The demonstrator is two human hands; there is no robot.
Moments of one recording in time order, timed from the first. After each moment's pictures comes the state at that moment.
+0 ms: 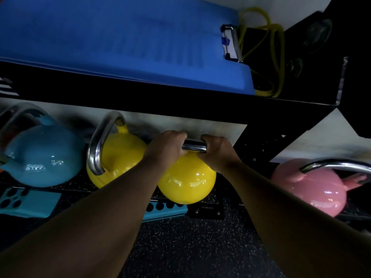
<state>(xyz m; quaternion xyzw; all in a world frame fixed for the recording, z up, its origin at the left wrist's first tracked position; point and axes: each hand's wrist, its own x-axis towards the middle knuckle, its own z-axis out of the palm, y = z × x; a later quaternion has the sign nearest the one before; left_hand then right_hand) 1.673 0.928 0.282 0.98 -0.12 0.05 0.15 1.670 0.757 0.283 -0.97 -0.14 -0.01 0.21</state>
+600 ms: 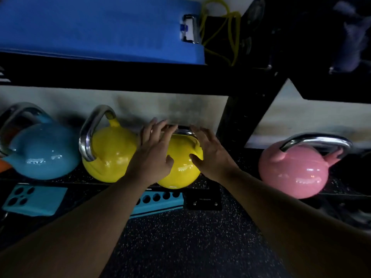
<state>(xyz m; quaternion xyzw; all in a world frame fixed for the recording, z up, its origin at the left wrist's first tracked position) 1.577 0.910 0.296 0.97 -0.13 0.10 0.16 1.588 0.717 0.298 -0.94 -0.16 0.02 0.31</state>
